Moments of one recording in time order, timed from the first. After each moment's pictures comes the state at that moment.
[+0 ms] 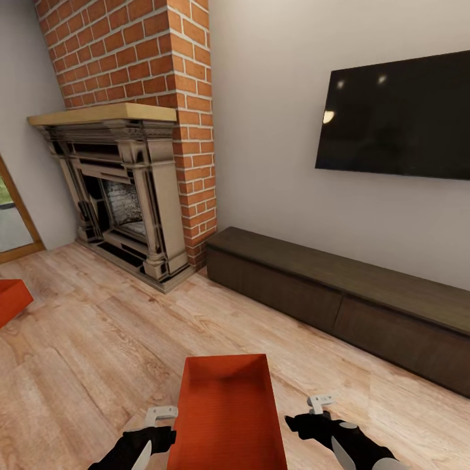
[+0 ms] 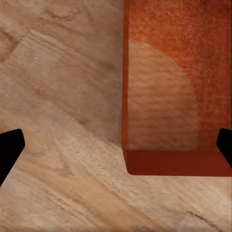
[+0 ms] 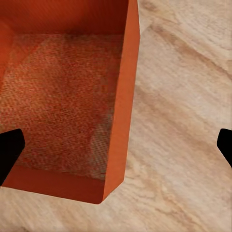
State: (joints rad) left arm -0.43 -0.04 0.06 -0.45 -0.01 0.31 0.06; right arm -0.56 -0.04 0.00 -0.20 0.03 0.01 0.29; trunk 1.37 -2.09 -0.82
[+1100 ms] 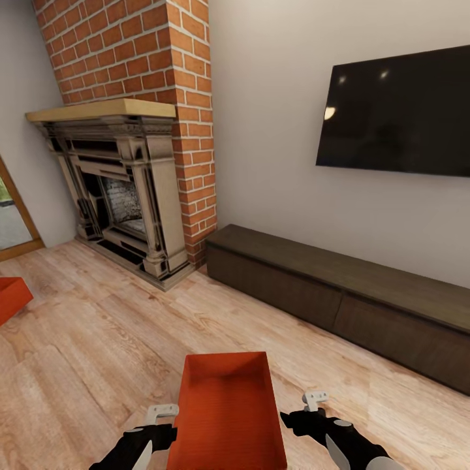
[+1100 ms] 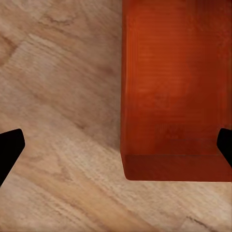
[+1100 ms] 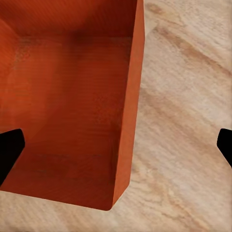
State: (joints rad) left arm -0.43 -0.04 0.06 -0.45 -0.01 0.27 0.06; right arm -0.56 -0.01 0.00 -0.22 0.03 0.01 0.26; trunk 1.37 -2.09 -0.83
